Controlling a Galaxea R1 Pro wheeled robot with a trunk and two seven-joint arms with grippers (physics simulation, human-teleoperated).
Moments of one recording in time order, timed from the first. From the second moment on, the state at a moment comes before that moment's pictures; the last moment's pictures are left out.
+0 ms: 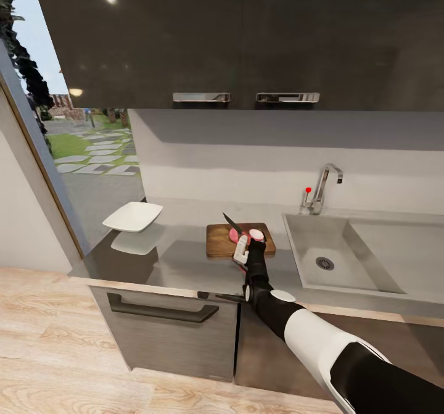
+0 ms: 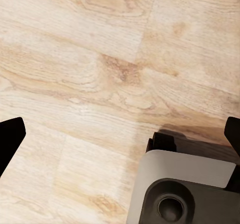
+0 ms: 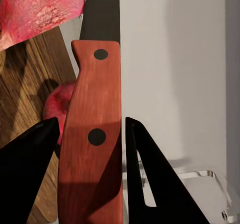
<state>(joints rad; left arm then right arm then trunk) -0.38 0.09 -0.11 0.08 0.25 -0.11 0.10 -0.91 0.16 0.68 -0.34 0.76 0.30 -0.54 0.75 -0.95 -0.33</state>
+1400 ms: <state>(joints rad) -0.38 0.07 -0.11 0.08 0.25 -0.11 0.11 -0.91 0.10 0.52 -0.41 0.75 0.33 -0.54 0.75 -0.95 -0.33</state>
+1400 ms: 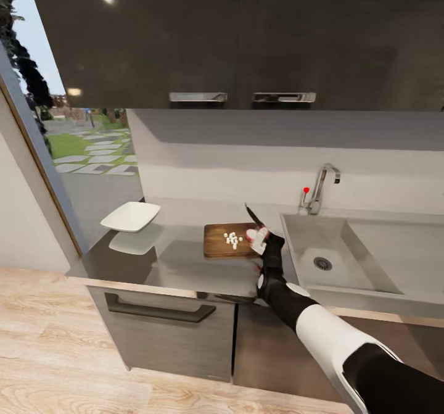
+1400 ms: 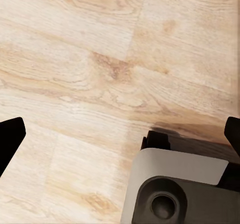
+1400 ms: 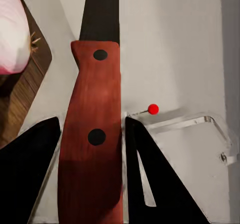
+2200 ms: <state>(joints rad) -0.38 0.08 -0.11 0.08 0.25 -0.11 0.11 -0.91 0.17 0.53 -0.29 0.75 0.33 -0.53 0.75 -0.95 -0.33</state>
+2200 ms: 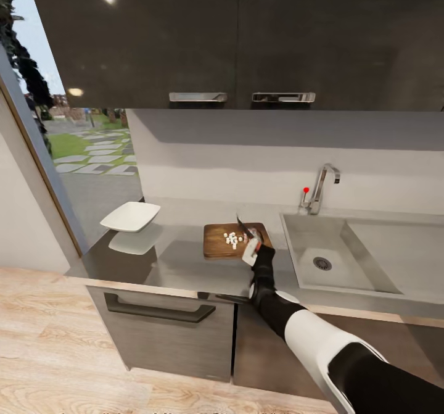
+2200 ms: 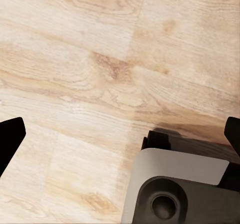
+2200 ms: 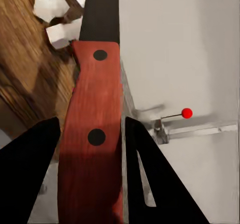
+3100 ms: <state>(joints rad) -0.38 0.07 -0.11 0.08 0.25 -0.11 0.11 -0.91 -0.09 -0.04 -0.74 0.47 0.24 0.10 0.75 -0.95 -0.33</state>
